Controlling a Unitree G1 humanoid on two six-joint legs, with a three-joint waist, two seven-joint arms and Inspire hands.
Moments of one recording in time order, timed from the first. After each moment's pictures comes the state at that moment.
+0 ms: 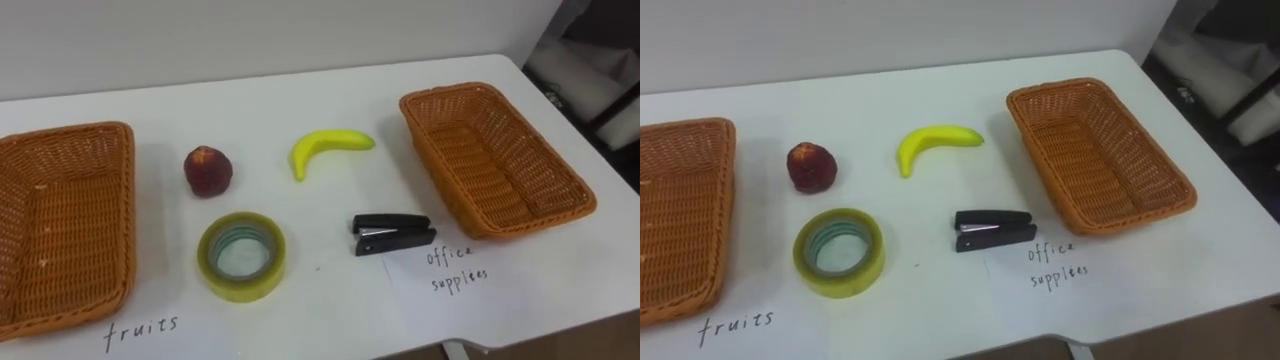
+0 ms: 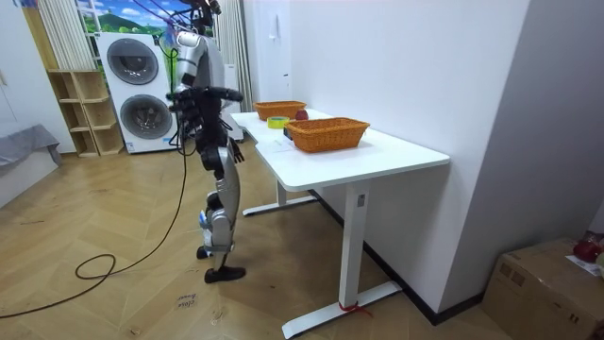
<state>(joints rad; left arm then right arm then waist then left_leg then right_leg) 0.30 0.21 0.20 1.03 0.19 -0.01 0.21 0.21 -0.27 -0.61 -0.03 0.48 -0.24 -1.16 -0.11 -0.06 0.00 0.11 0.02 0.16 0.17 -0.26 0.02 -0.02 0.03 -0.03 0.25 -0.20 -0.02</state>
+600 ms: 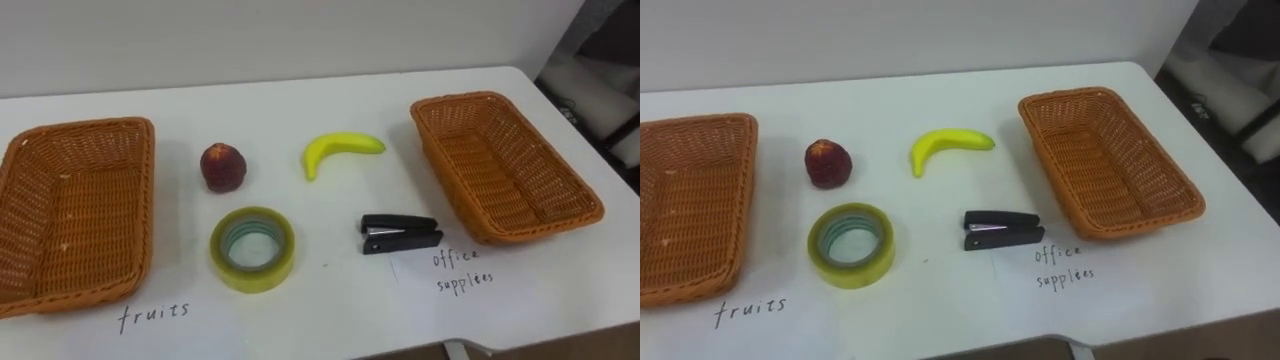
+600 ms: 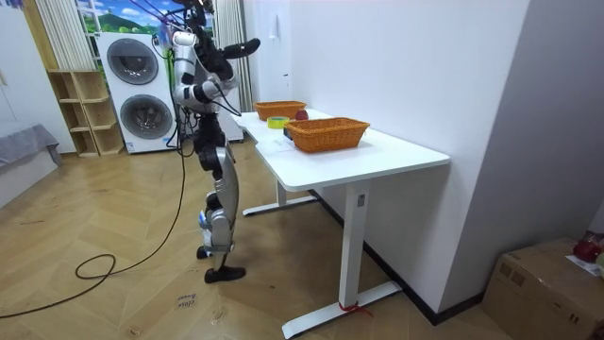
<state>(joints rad) 0.29 0.22 0.17 1.14 0.20 -0.02 0.23 0.15 -0.31 -0.55 -0.25 0.24 -0.25 -1.14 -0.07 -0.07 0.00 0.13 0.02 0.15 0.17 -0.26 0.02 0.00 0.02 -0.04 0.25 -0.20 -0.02</state>
